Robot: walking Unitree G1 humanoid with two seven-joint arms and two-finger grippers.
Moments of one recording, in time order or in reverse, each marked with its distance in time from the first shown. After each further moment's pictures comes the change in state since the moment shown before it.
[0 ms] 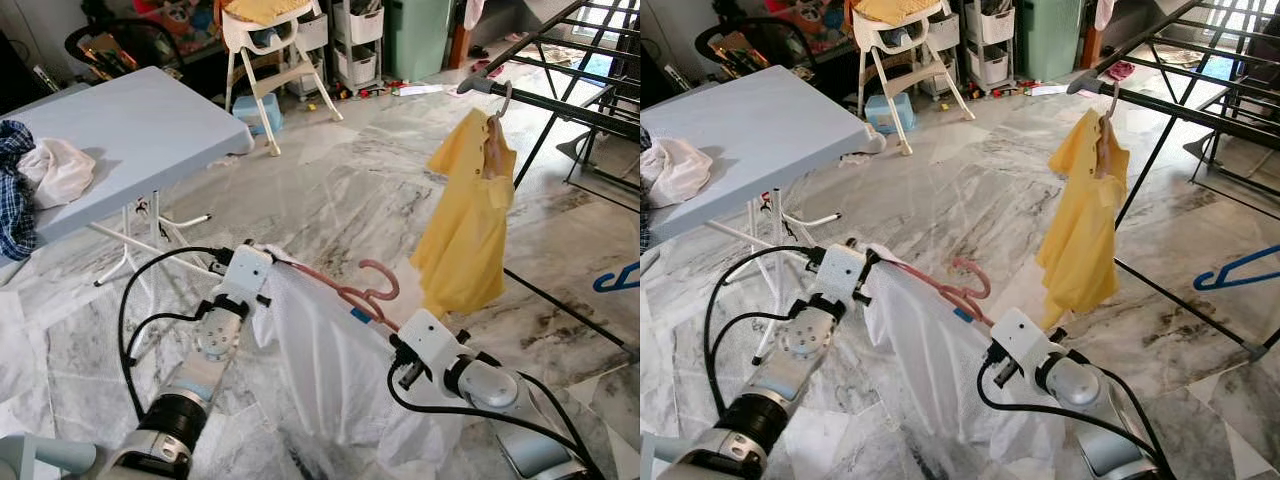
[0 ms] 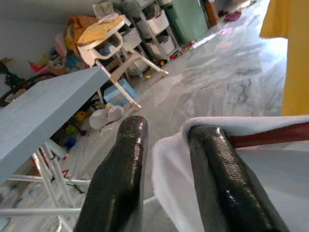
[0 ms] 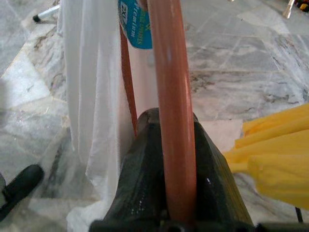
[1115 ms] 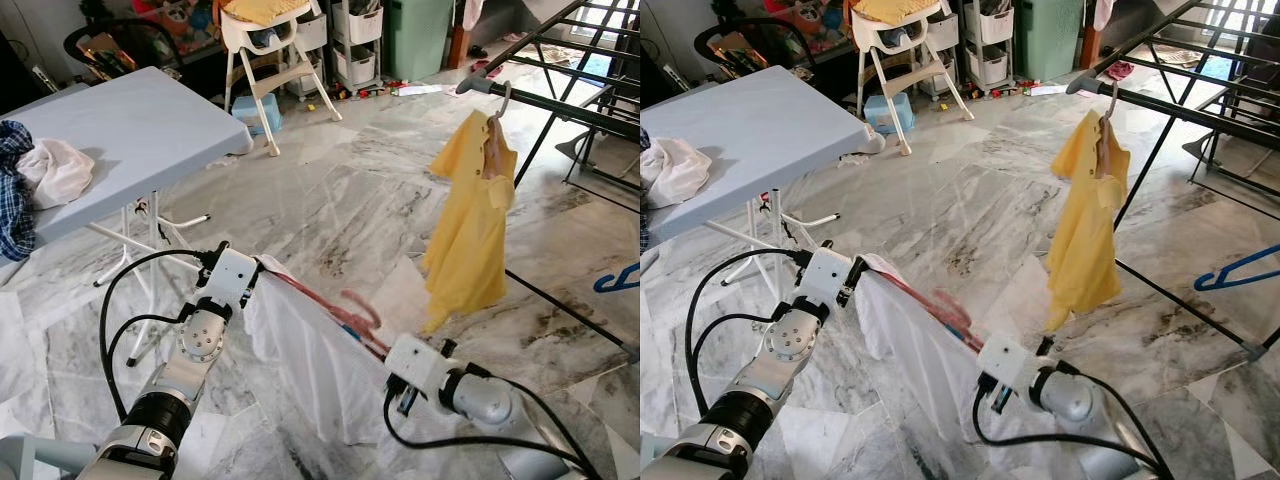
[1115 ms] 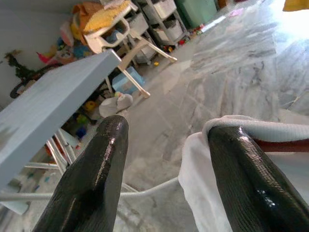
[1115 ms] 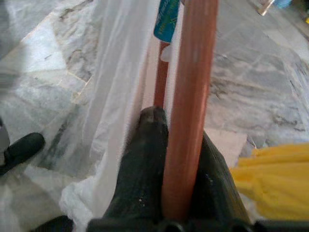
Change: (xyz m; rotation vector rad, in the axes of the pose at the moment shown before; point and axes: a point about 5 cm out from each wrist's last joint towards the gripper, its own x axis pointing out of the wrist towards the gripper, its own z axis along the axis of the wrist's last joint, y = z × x) left arm -0.004 0.014 -0.016 0.038 0.057 0.017; right arm -0.002 0.022 -0.006 -0.188 0.028 0.156
